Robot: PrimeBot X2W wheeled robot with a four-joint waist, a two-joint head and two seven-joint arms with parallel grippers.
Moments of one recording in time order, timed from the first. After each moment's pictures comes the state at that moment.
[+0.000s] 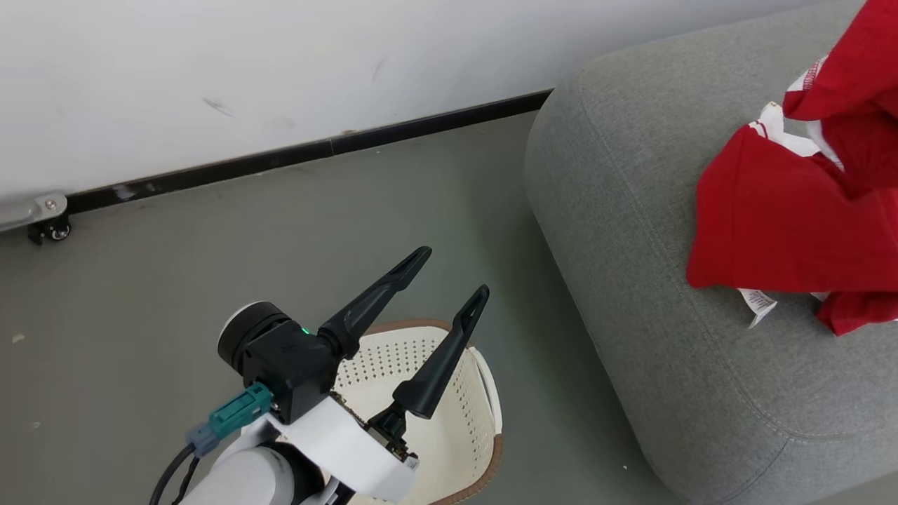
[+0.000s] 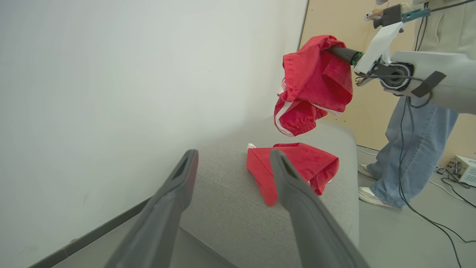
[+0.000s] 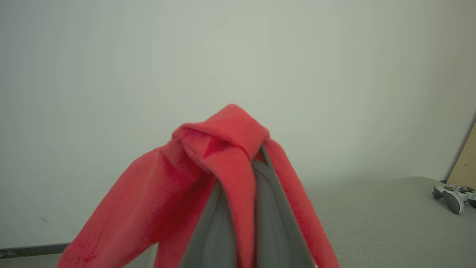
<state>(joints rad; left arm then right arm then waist) -0.36 0.34 -0.63 -0.15 -0.52 -0.05 -0.08 -0.87 -0.74 0.35 0.72 0.76 0.12 -0.17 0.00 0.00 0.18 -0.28</state>
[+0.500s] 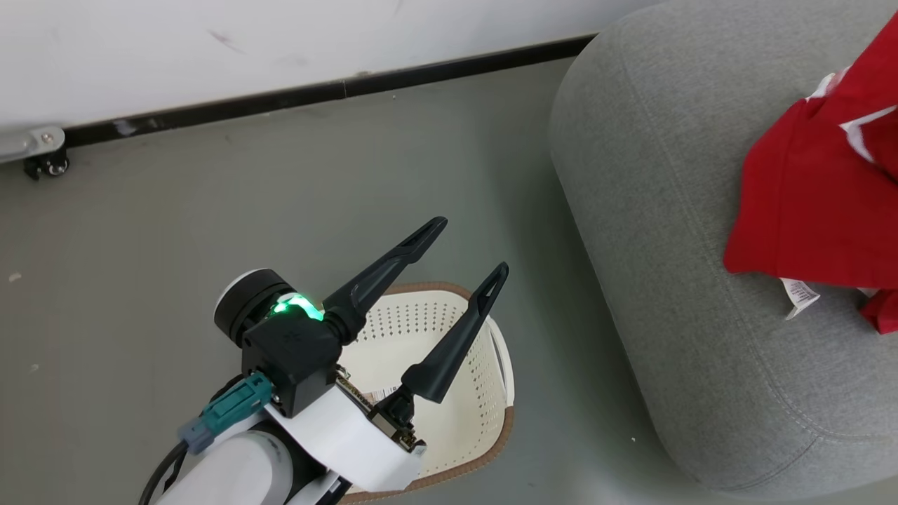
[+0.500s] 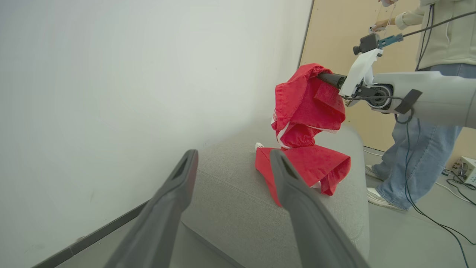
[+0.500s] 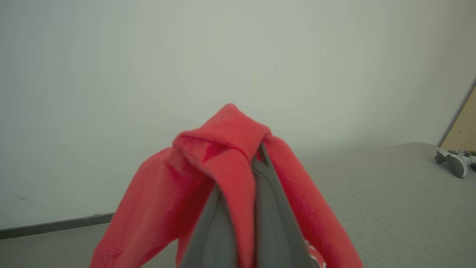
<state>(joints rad) -0.42 0.35 -0.64 -0.22 -0.49 -0.05 -0.03 -0.88 -0.73 0.32 0.85 0.75 0.12 -0.19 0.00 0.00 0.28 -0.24</state>
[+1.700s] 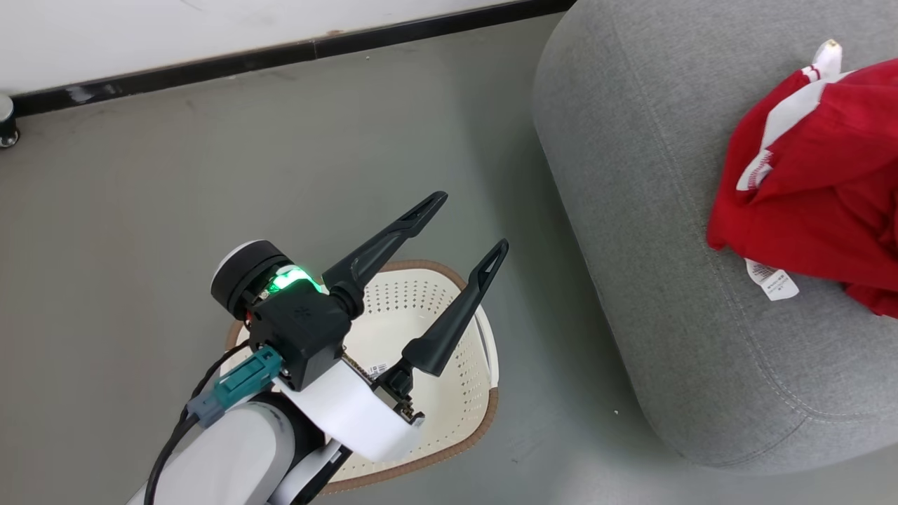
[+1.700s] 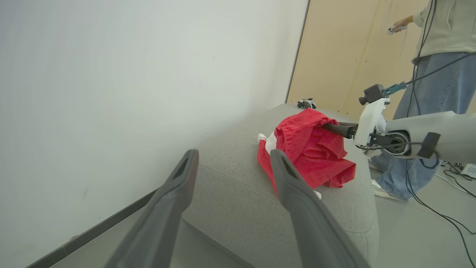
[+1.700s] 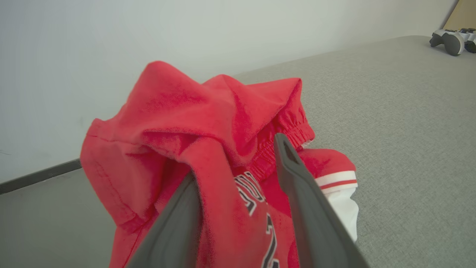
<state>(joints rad) -0.49 0.36 -0.65 -0.17 -0.46 -0.06 -0.04 -0.70 -0.58 0.27 1.00 0.78 0.12 -0.24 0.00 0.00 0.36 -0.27</state>
